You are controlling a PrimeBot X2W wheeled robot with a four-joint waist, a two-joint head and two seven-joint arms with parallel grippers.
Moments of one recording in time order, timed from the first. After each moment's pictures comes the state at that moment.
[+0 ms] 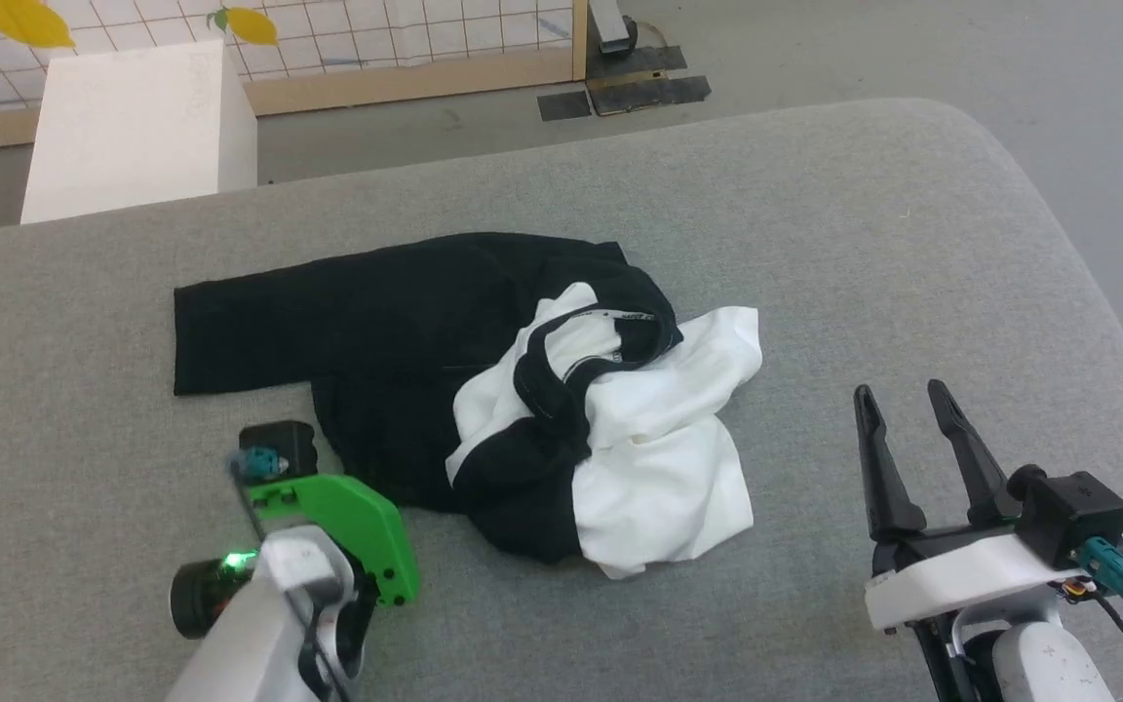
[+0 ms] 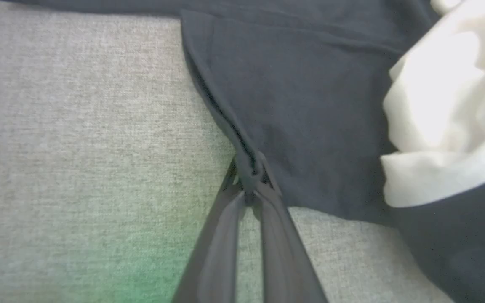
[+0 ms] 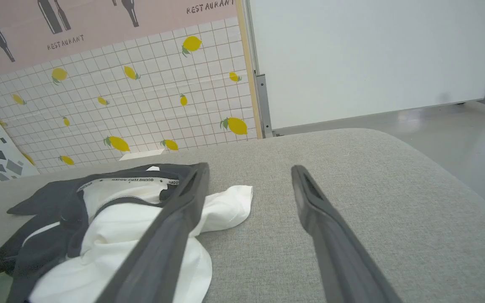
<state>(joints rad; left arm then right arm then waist) -0.30 0.22 -0.36 0.41 -0.58 0.23 0.24 -0.08 -0.05 0.04 0.14 0.22 0.13 -0.24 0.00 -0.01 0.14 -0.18</state>
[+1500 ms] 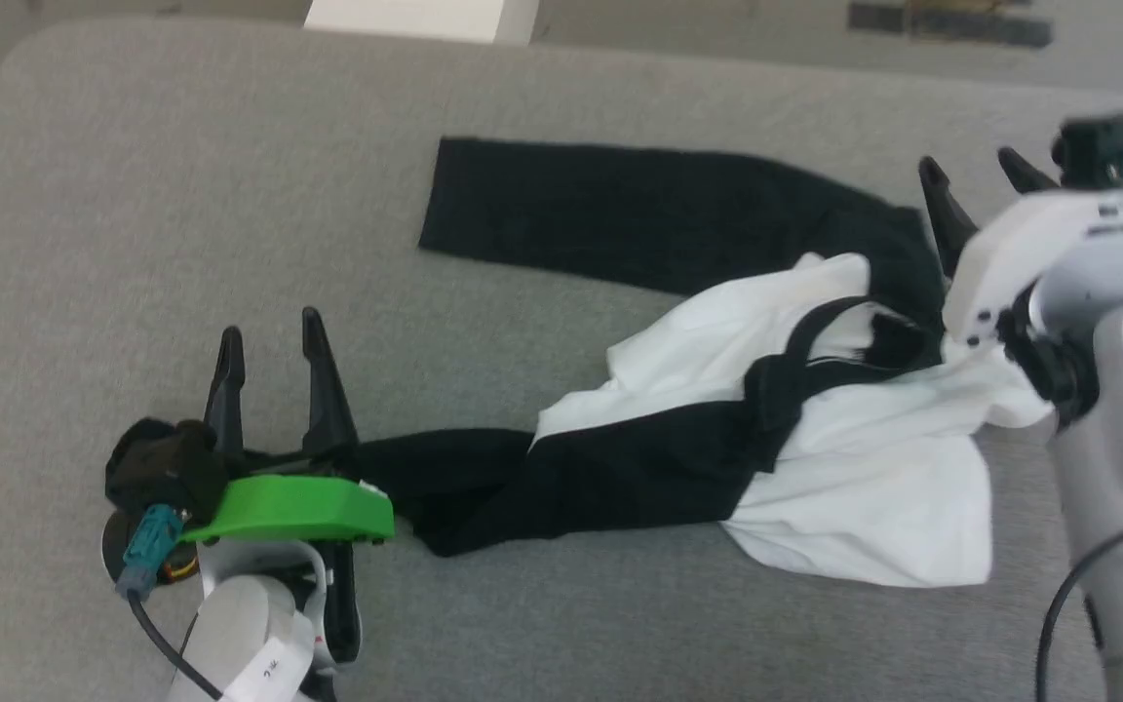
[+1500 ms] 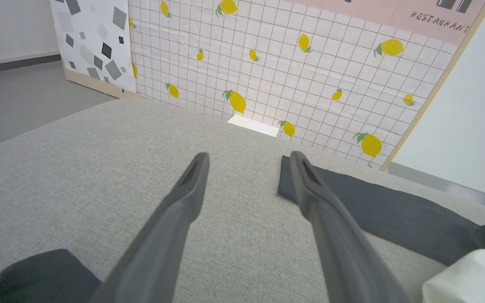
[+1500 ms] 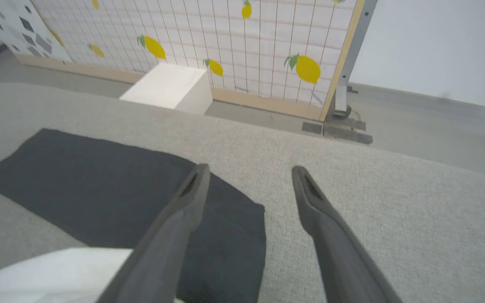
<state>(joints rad) -0.17 0.07 -0.10 0.03 -0.35 0.16 -0.26 -0.66 -0.18 -0.02 0.44 0.15 0.13 0.27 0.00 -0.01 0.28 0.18</state>
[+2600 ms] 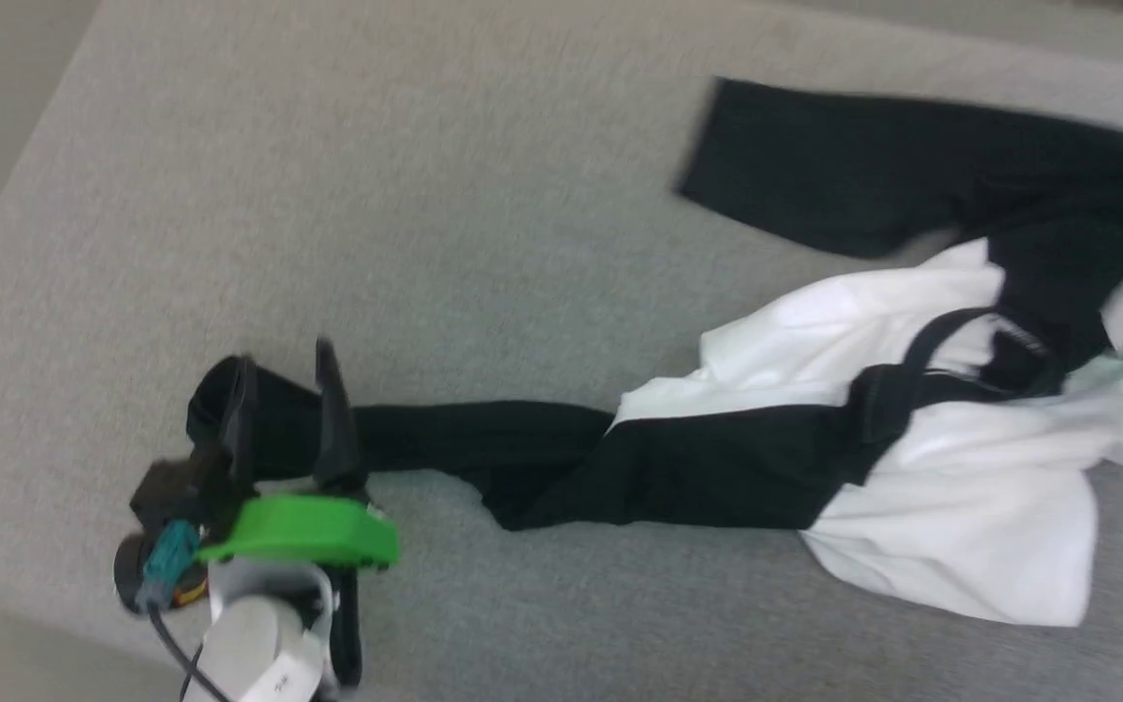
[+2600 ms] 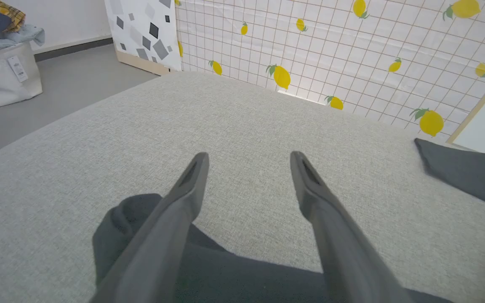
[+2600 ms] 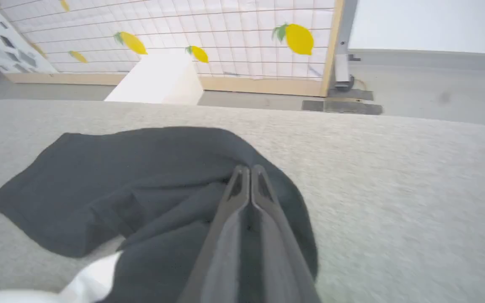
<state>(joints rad) -0.15 0.05 -0.09 0.08 -0.32 0.13 -0.26 -0.63 -0.31 -0.19 0.52 0.27 0.13 0.19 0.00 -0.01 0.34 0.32</state>
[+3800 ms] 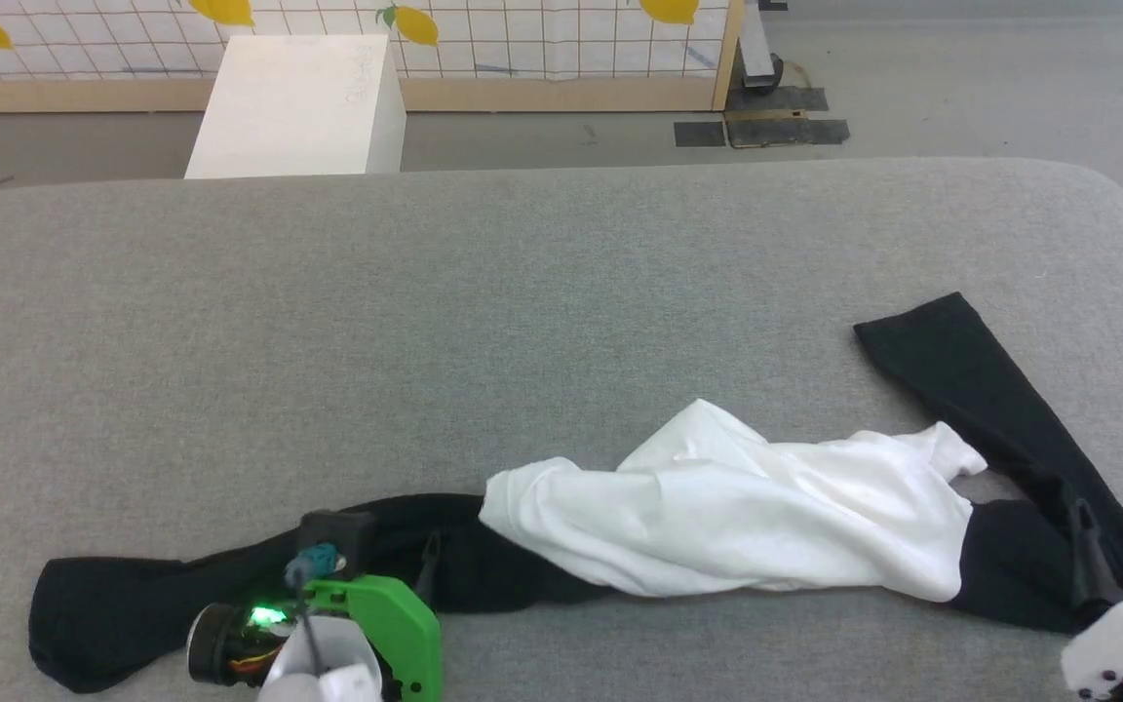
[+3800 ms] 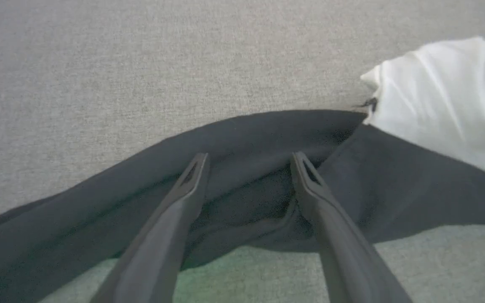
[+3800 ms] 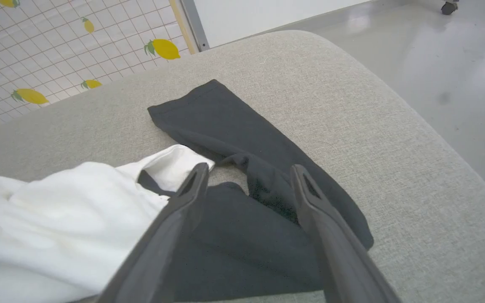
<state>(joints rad) -0.08 0.13 -0.23 0.26 -0.20 0.01 0.13 0.06 -0.05 -0.38 0.05 0.26 0.13 0.18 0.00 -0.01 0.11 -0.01</state>
